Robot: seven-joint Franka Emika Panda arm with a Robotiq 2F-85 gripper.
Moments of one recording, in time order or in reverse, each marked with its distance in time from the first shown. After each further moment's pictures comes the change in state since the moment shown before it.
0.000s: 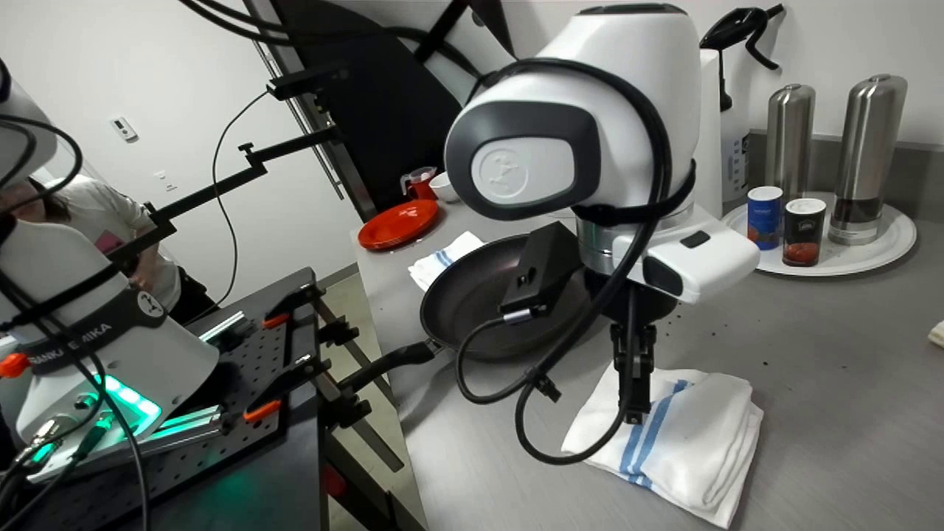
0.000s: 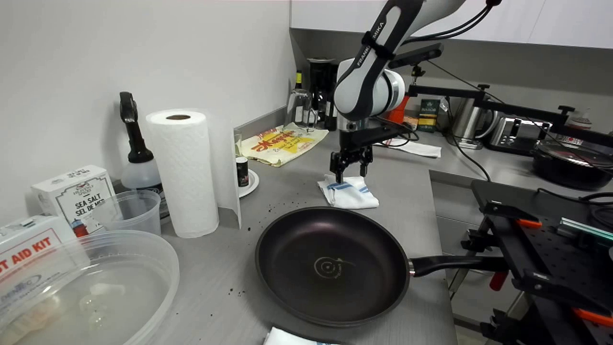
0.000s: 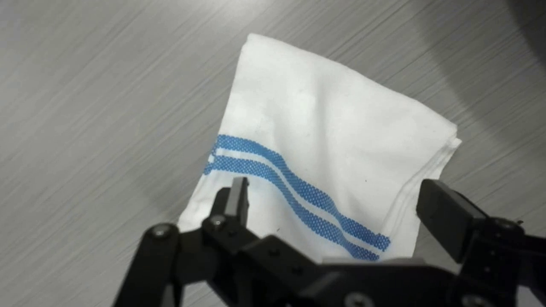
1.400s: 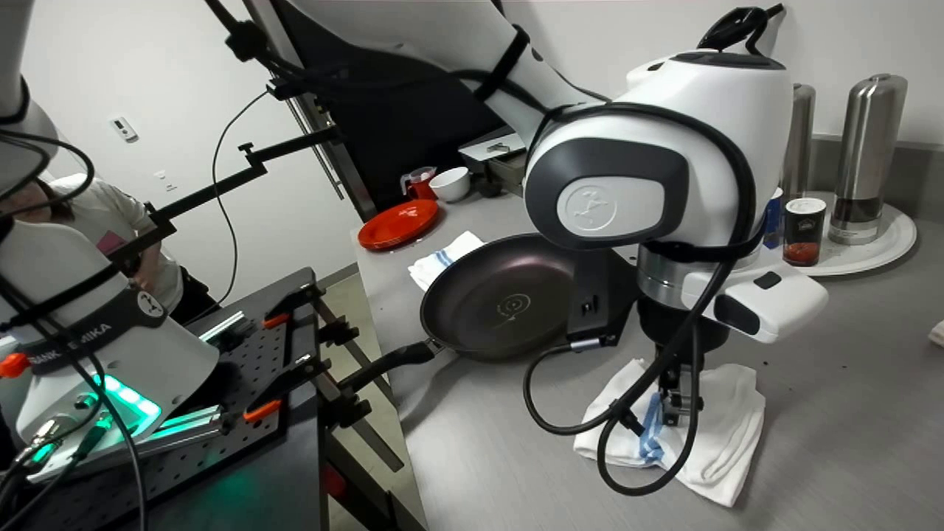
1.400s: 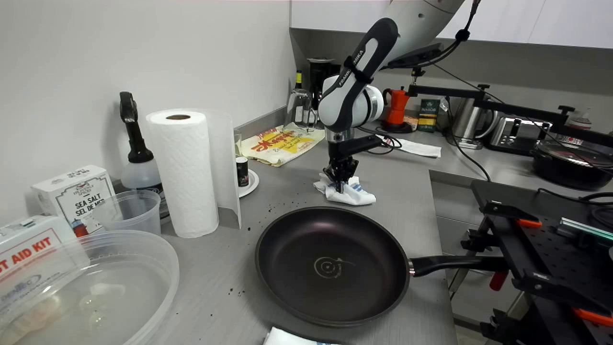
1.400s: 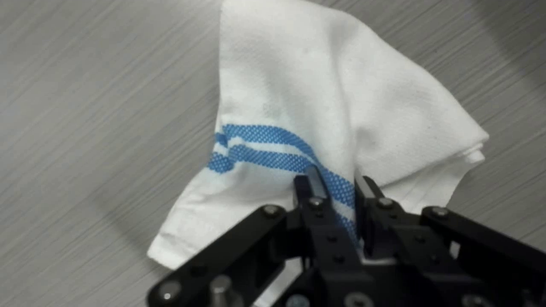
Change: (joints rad) arm -0.033 0.199 0.012 0.288 0.000 -0.152 -0.017
